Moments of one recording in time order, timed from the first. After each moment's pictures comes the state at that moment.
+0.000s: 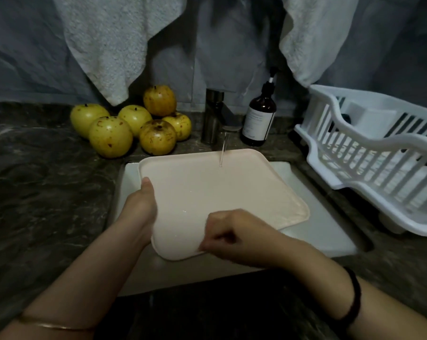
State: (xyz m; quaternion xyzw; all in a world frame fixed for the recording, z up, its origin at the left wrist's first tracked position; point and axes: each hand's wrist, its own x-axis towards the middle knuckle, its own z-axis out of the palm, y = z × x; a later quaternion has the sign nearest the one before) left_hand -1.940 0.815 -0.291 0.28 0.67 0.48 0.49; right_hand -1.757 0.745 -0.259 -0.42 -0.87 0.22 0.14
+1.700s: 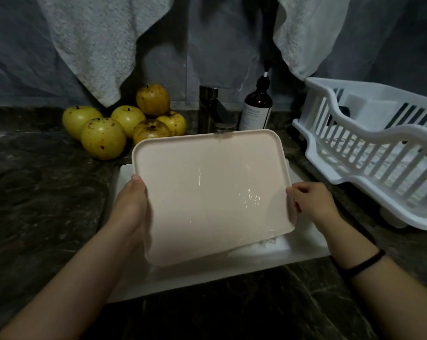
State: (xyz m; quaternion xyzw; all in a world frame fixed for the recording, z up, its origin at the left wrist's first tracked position) left_hand -1.951 0.835 -0.315 0.29 0.60 0.56 0.50; right_hand -1.631 0.793 -0.286 -0.78 -0.48 0.19 0.36
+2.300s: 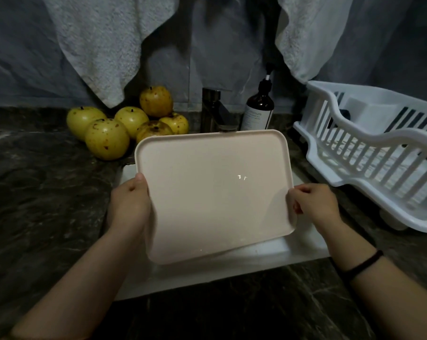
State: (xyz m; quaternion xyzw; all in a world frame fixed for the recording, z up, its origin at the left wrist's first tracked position) left_hand -1.948 0.810 -0.289 0.37 0.64 0.57 0.37; right_hand -1.636 0.788 -0.282 -0.79 -0.44 0.17 0.39
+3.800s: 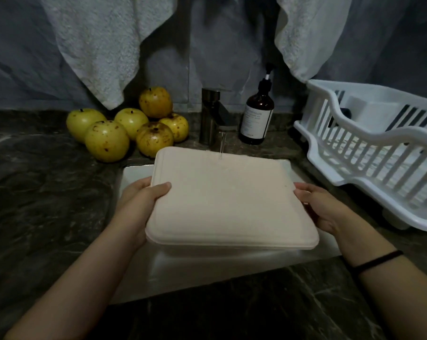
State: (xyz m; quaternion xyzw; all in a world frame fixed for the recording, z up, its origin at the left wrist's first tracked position) left_hand -1.943 0.796 -0.265 0.36 0.54 0.51 0.57; right_hand -1.628 0.794 -0.278 -0.68 -0.31 0.45 0.48
